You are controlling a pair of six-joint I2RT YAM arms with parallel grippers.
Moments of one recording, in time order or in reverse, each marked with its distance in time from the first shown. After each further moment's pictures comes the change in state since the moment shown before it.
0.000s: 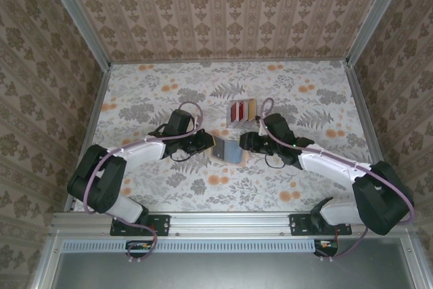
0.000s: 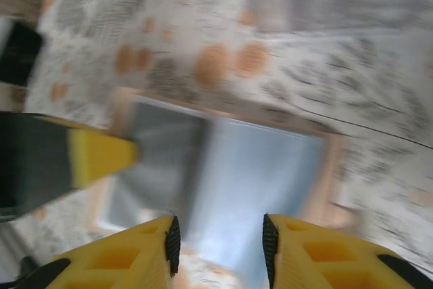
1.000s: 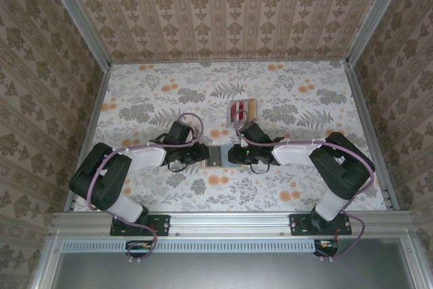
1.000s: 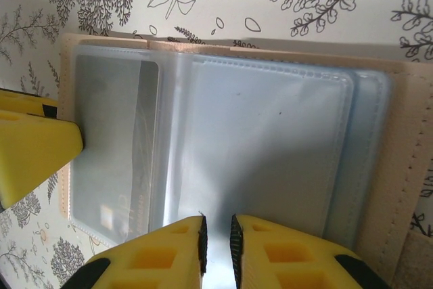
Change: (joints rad) left arm -0.006 0.025 -0.117 -0.001 -0.127 0.115; right arm 0.093 0.354 0.058 0.050 -0.024 0.029
